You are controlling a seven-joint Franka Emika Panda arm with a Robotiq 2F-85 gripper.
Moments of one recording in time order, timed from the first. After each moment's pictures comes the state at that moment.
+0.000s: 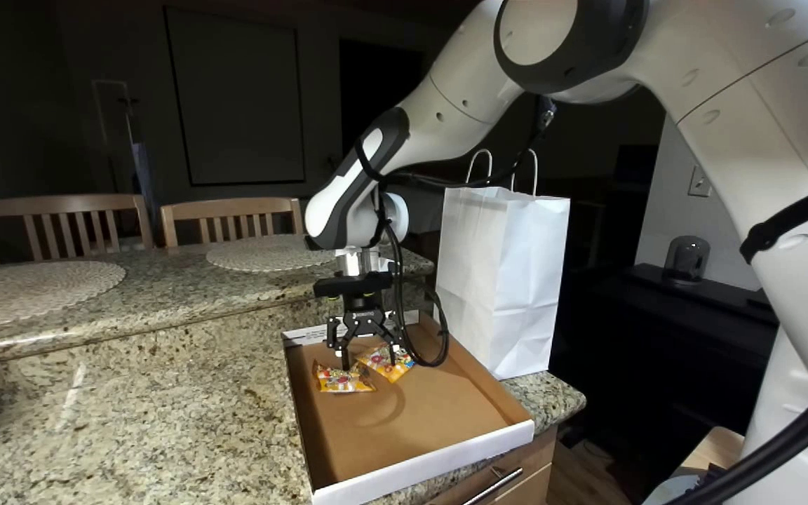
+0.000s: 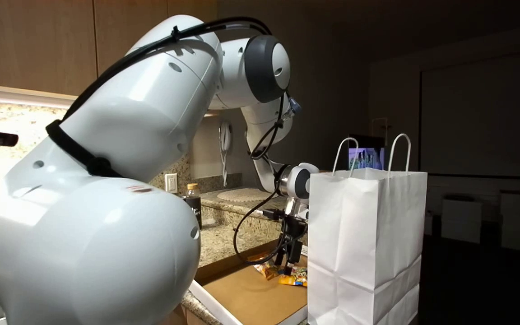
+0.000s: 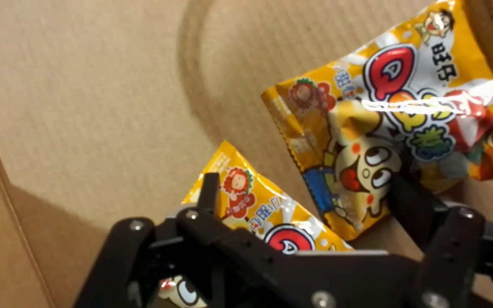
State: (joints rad) arm 0.15 0.62 0.01 -1.78 0.17 2.02 0.79
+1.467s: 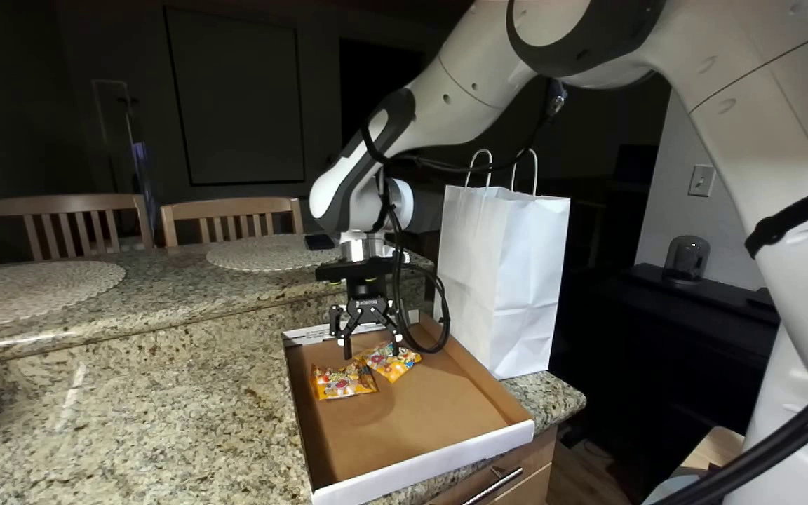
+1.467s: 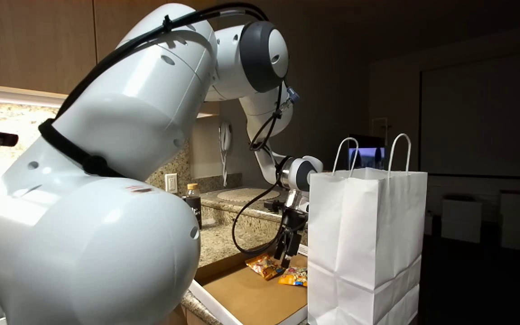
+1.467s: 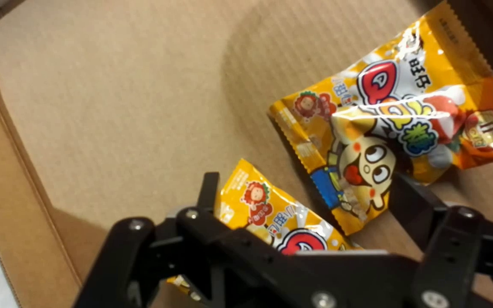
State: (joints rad) arm 0.15 0.56 -0.01 -1.80 0.22 1.96 0.81
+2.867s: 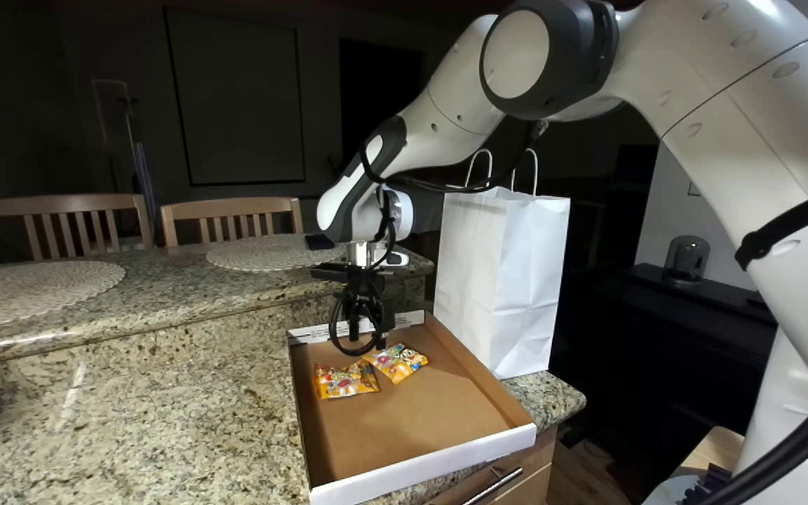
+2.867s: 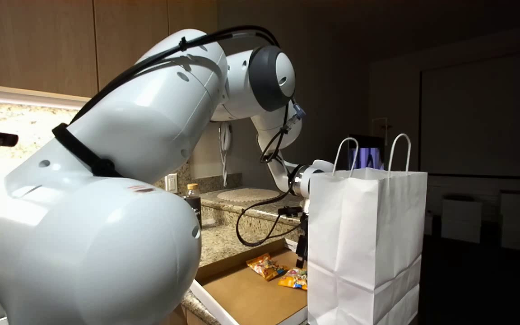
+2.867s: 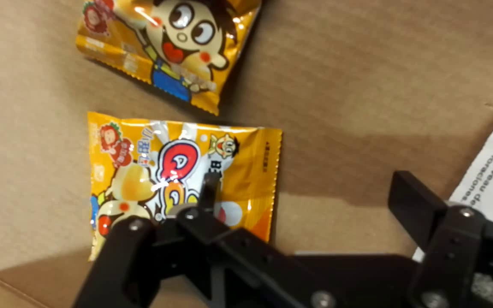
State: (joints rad) arm 0.16 0.69 -0.09 -1.66 0.25 2.12 1.38
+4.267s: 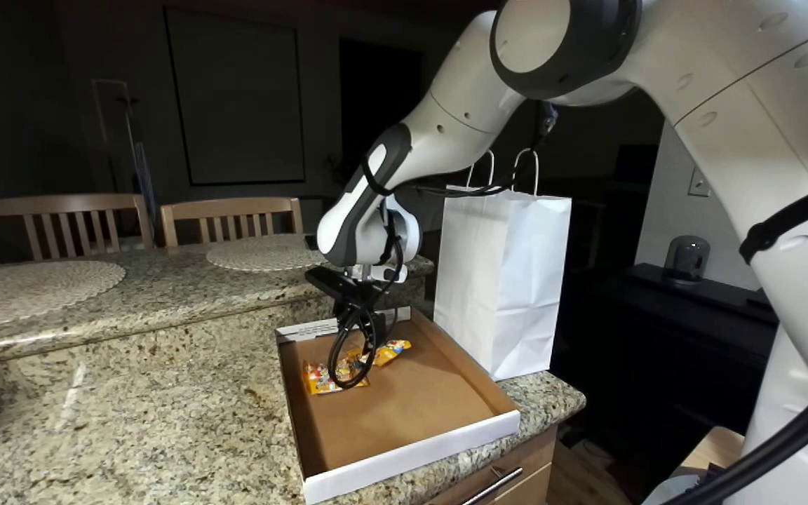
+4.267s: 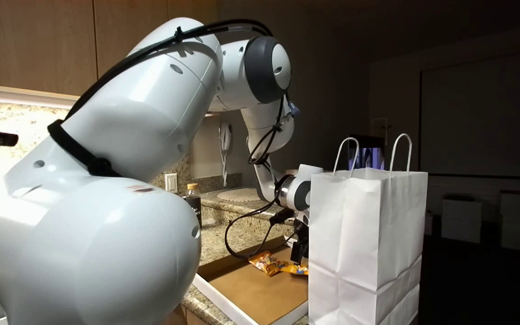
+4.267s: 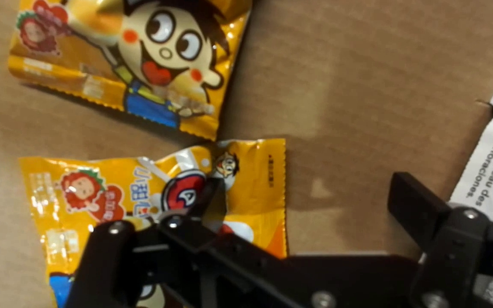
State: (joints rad) arm 0.16 0.63 -0.03 -1.86 0.25 2.53 1.40
